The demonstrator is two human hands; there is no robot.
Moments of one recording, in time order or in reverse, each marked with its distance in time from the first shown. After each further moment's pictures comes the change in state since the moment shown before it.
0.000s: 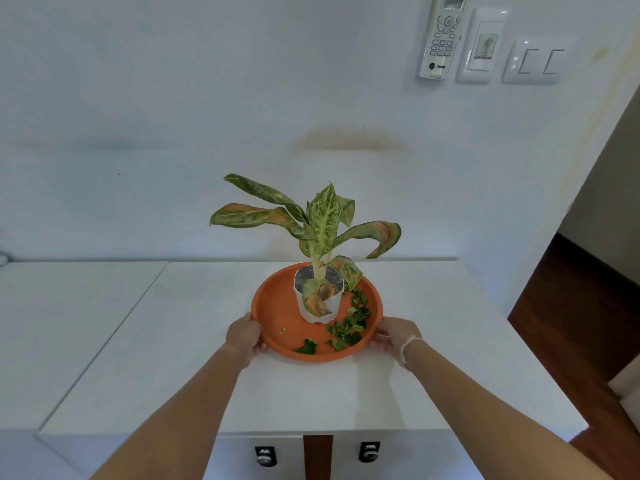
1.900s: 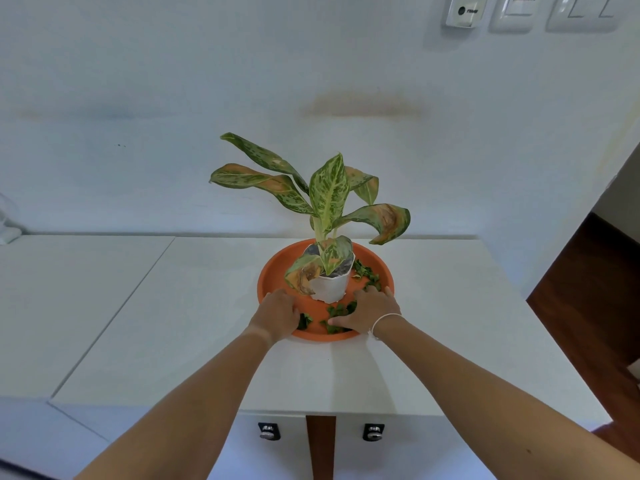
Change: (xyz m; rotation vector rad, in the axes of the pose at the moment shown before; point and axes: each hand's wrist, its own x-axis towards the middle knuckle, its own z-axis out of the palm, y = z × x) left_hand -0.011 -0.002 0.033 1.153 -0.043 0.587; right_hand -0.004 -0.005 0.048 -1.659 -0.090 -0.460
